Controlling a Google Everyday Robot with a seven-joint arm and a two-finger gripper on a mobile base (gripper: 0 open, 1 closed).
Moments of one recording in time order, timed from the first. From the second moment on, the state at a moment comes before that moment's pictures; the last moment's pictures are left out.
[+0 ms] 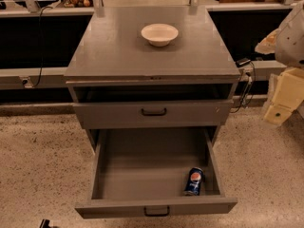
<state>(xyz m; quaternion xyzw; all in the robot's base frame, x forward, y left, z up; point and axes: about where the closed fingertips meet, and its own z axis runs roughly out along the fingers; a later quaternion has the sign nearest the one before) 0.438 -0.217 0.976 -0.60 0.78 -0.03 0.16</state>
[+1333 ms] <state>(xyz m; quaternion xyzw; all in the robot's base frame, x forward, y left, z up) 0.462 -0.182 0.920 -0.72 0.69 -0.01 0.12</state>
